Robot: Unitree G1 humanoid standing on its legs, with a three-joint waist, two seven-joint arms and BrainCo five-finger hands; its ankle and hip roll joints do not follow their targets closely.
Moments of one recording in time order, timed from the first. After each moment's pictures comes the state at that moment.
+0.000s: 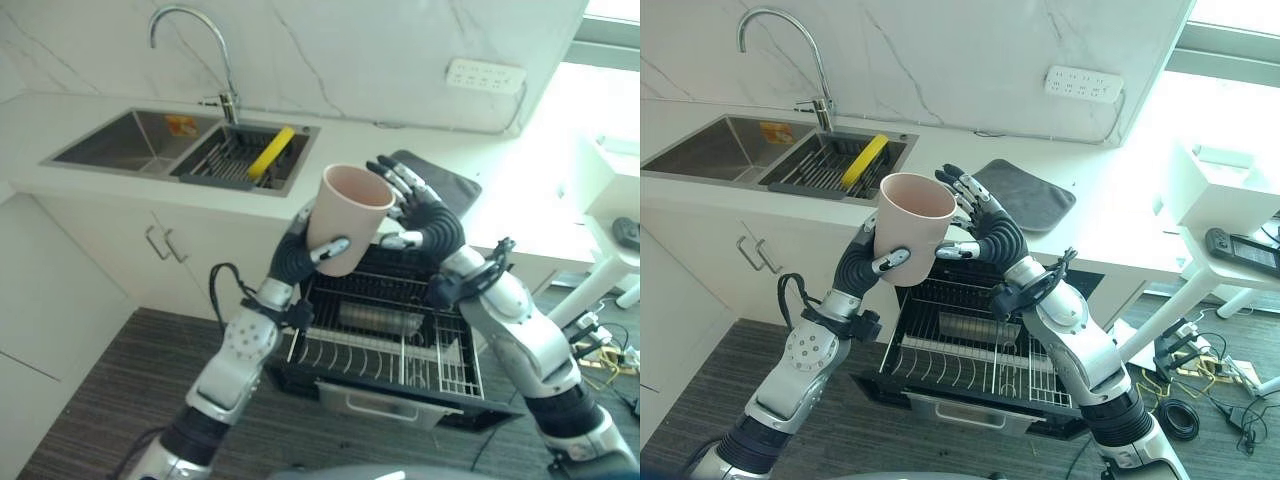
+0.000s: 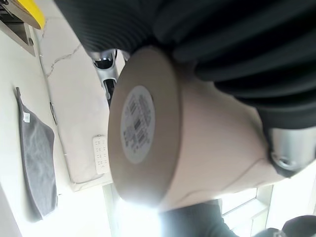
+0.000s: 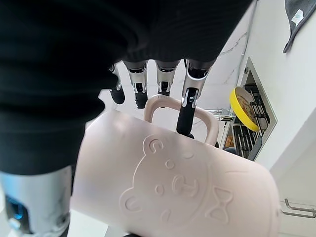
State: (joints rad) left arm -0.13 0.39 -0.35 -0.23 -0.18 -0.20 0.09; right arm -0.30 -0.41 0.27 -0.40 0.49 0.17 0.10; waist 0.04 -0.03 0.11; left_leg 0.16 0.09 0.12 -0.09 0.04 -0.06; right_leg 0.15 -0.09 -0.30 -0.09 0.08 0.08
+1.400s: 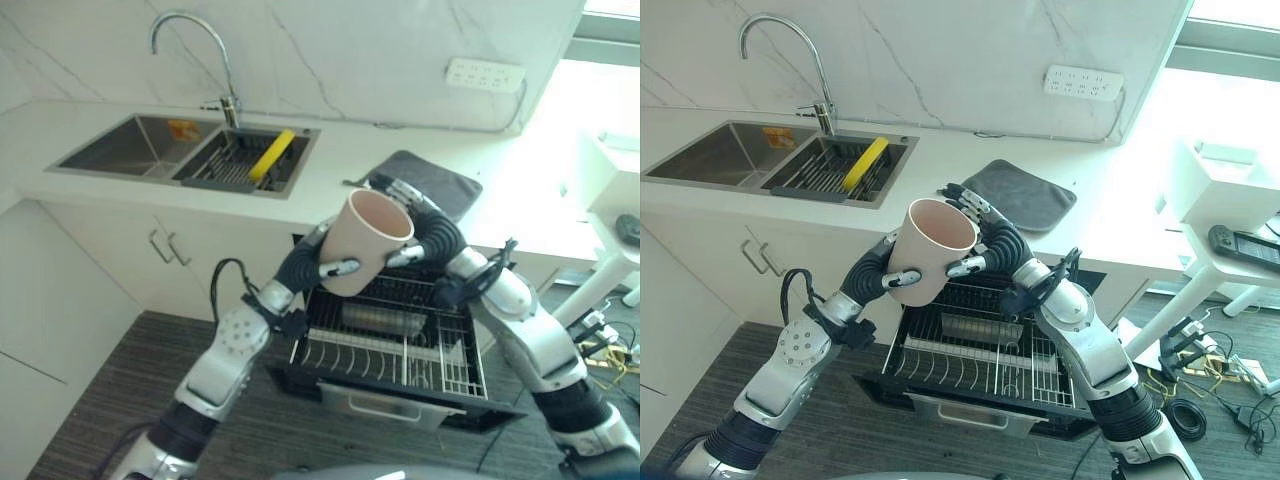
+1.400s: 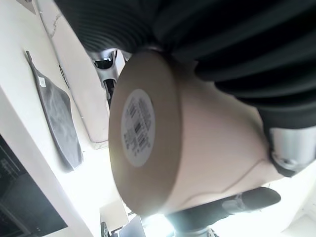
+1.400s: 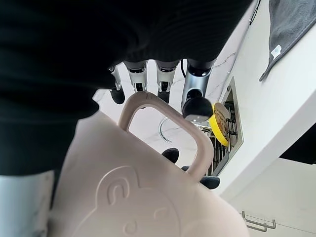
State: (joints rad) left arm -0.14 0.46 -0.35 -0.22 -0.23 -0.15 -0.14; right arm -0.30 -0.48 0.27 -0.32 0.36 0.17 0.19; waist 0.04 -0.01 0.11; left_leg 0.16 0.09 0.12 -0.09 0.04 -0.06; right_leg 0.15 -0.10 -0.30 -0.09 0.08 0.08
